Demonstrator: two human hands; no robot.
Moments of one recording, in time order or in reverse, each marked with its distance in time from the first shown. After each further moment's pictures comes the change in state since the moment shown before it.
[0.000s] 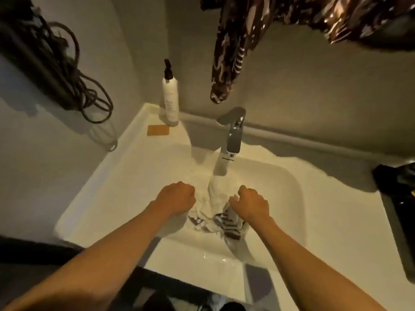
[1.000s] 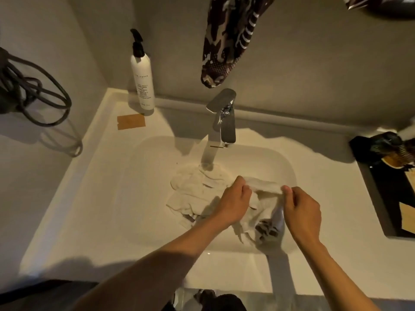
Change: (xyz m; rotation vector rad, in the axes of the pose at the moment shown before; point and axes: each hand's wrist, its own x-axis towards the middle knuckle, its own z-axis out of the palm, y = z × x) left_hand 0.011 0.116 0.019 -0.922 -0.128 0.201; right_hand -0.070 0.068 -0.019 0.269 0.607 0.246
